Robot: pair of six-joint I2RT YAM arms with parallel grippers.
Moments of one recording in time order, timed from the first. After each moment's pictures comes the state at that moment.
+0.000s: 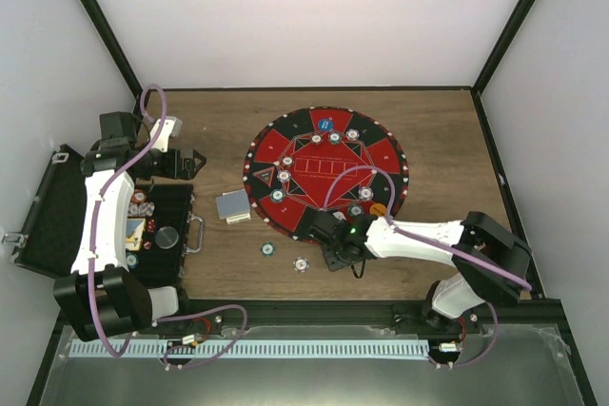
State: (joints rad) left arm 0.21 1.26 1.20 -0.91 0.54 0.28; right arm 1.06 1.49 0.79 -0.65 0.14 0.67
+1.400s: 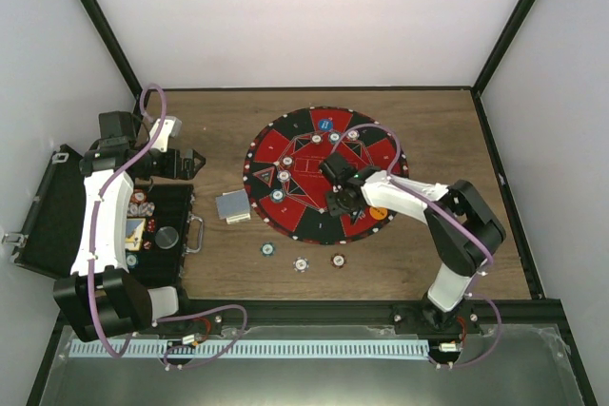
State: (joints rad) left arm 0.21 1.25 1.21 -0.94 0.53 0.29; right arm 0.70 1.71 1.06 -0.58 0.15 0.37
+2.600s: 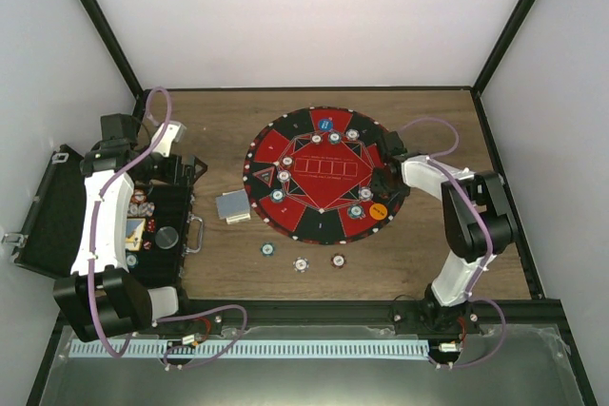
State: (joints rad) left arm 0.21 1.25 1.20 -0.98 0.55 0.38; right arm 0.28 1.73 1.03 -0.52 0.13 0.42
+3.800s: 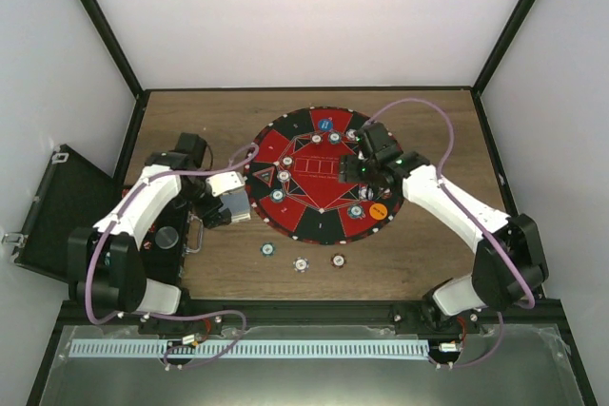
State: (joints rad) left arm -0.15 1.41 1.03 -1.02 0.27 0.88; right arm 0.50 1.44 1.10 -0.56 0.07 0.46
